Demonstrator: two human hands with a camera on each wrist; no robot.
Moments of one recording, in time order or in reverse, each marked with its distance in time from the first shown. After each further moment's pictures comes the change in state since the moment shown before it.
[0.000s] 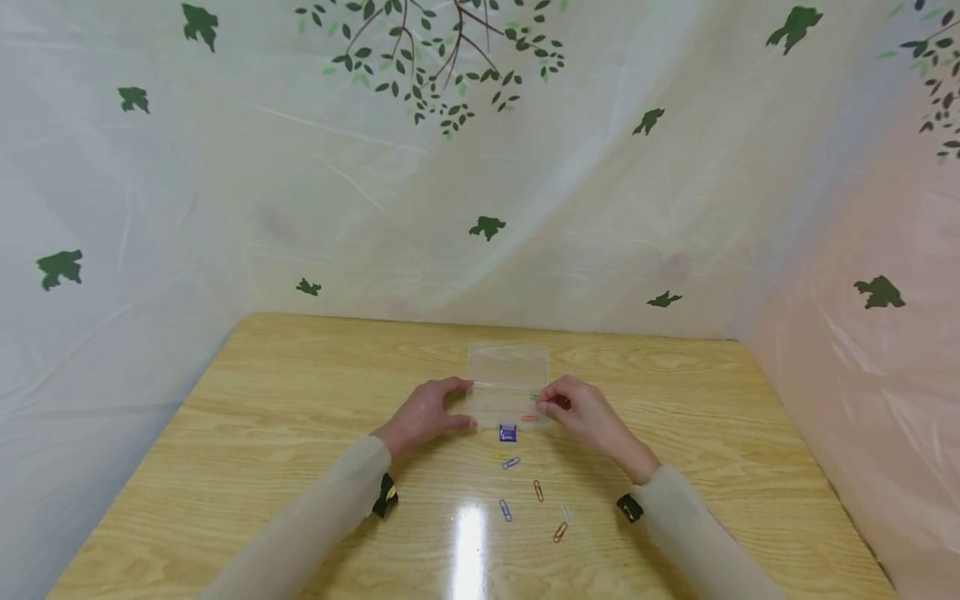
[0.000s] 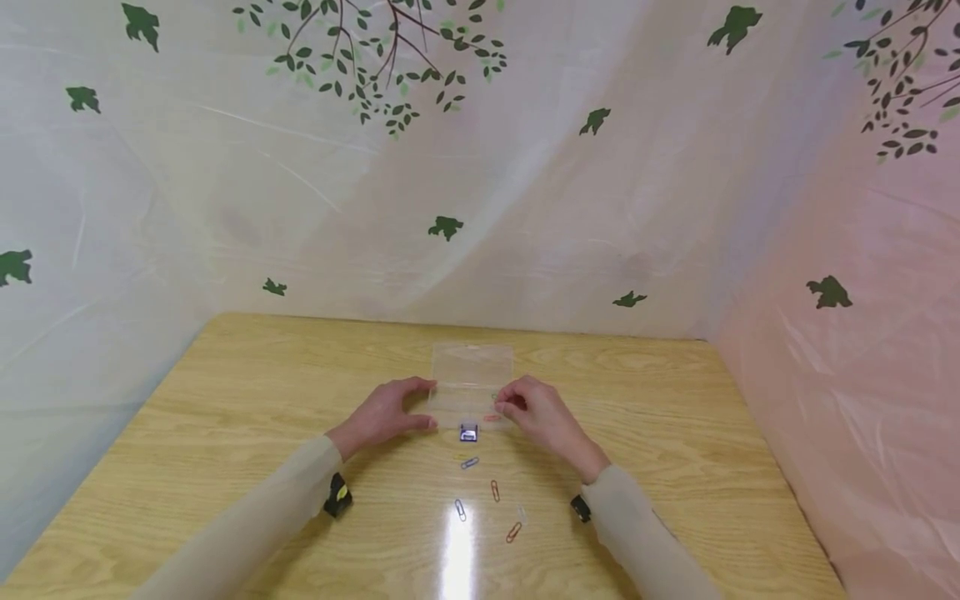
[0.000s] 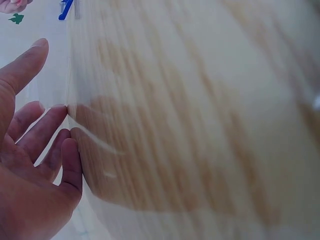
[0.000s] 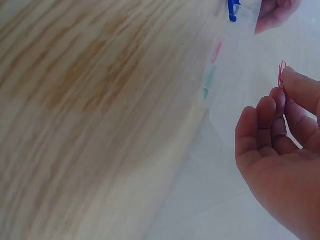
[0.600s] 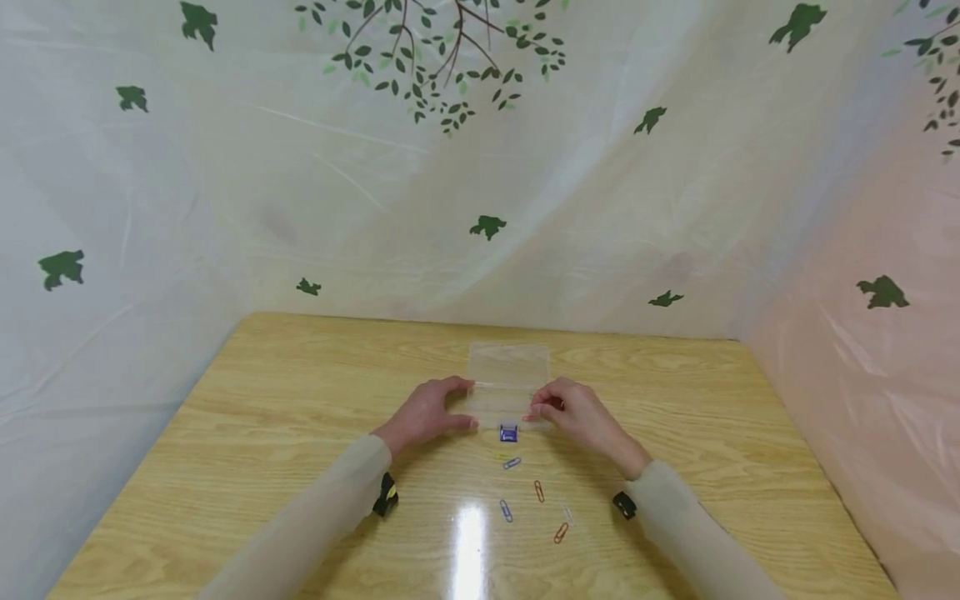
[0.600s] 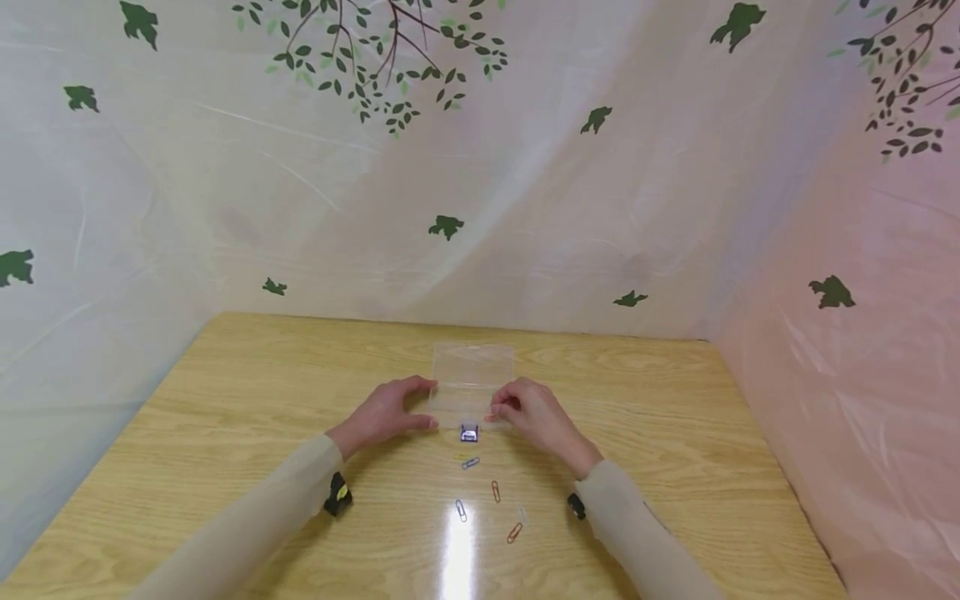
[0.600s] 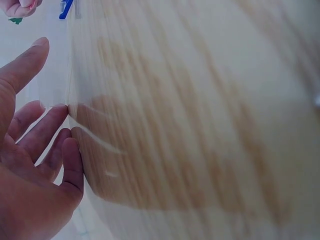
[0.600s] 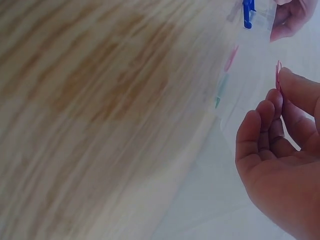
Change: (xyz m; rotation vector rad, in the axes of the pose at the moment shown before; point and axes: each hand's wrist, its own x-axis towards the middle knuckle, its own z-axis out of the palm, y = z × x) left_hand 0.002 0.001 -0.001 0.006 -0.018 0.004; right_hand 0.008 0.004 0.008 0.008 -0.060 0.059
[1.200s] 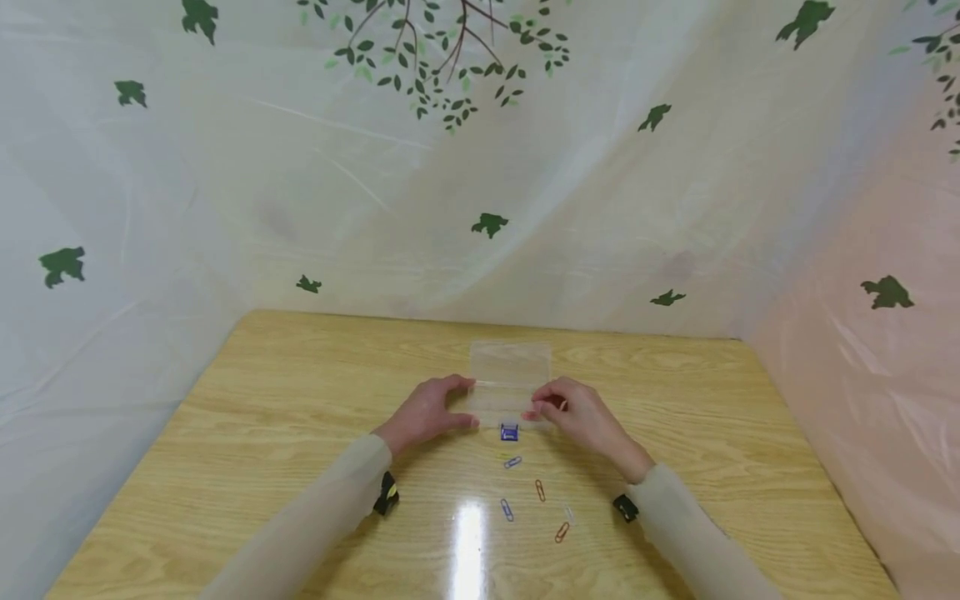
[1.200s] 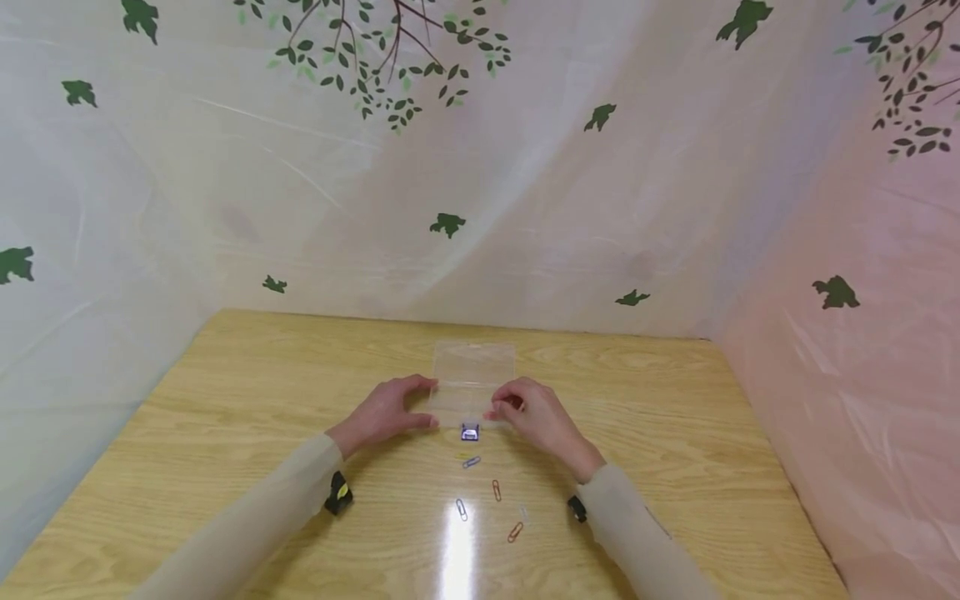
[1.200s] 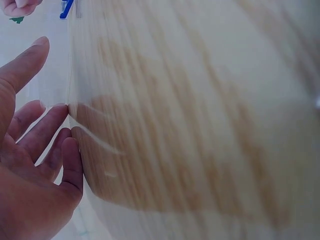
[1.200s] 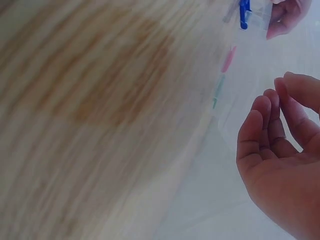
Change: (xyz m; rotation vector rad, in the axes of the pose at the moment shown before) left_hand -0.002 -0.003 0.001 -0.007 0.022 0.017; right_hand -0.004 -0.002 0.001 0.016 0.030 0.019
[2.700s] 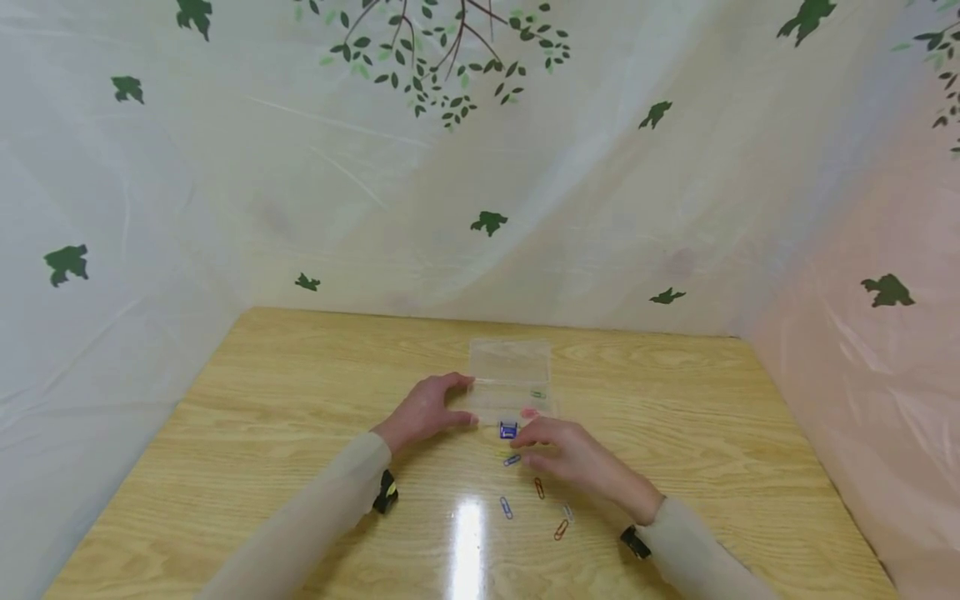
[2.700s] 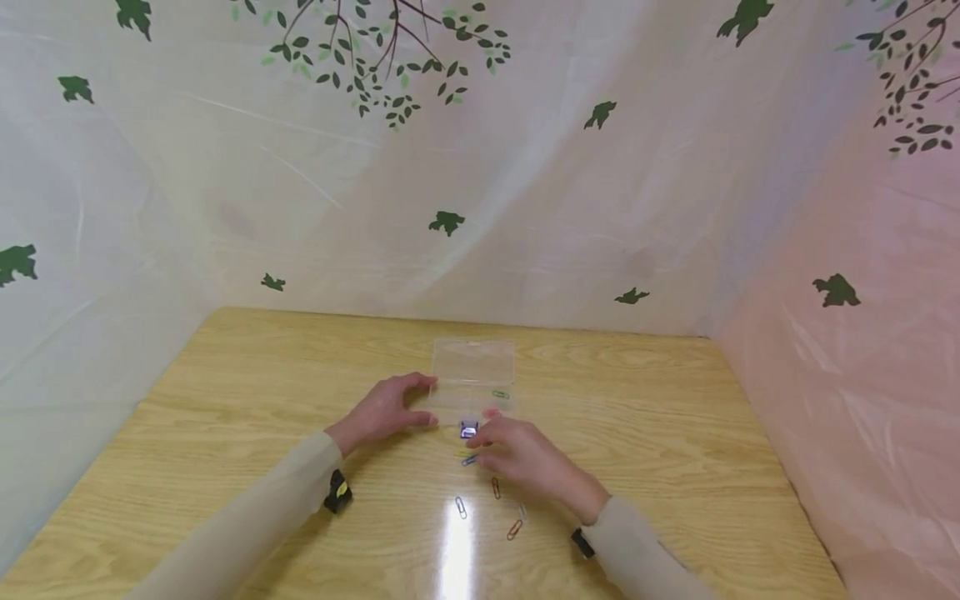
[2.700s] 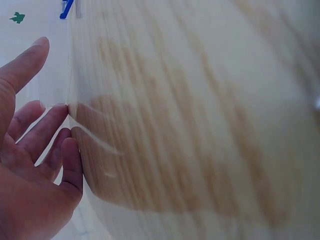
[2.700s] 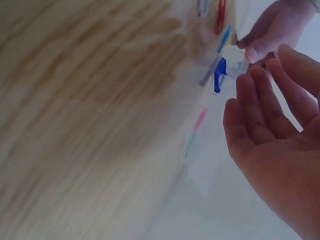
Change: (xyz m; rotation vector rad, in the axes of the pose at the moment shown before) left_hand 0.005 0.000 -0.002 -0.012 -0.003 -0.008; right_hand -0.035 -0.020 0.014 0.018 -0.210 -0.266
